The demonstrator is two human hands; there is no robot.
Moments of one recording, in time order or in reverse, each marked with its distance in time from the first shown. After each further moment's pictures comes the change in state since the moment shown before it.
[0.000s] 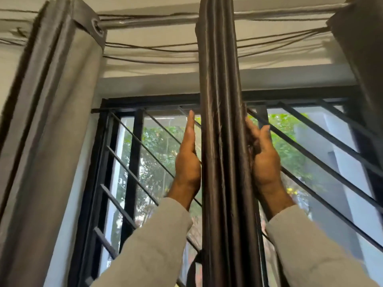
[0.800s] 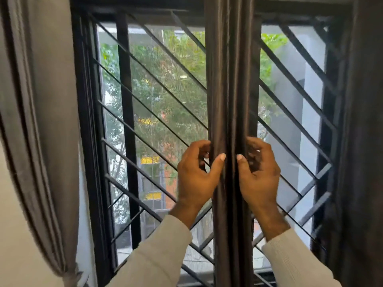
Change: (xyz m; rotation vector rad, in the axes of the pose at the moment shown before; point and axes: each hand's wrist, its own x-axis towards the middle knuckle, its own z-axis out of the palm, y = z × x) left_hand -0.267 0.007 -0.038 0.730 0.112 0.078; right_hand -0.271 0.011 -0.016 -0.985 0.244 -0.175
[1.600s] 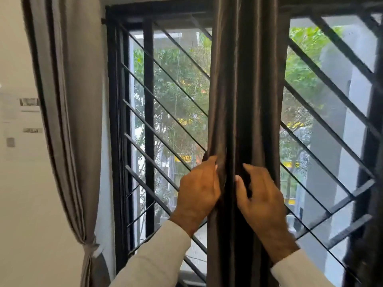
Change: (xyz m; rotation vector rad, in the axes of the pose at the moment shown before) left_hand -0.030 -0.014 0.014 0.710 -0.048 0.233; right_hand -0.019 0.059 -0.025 -0.377 -0.201 -0.273
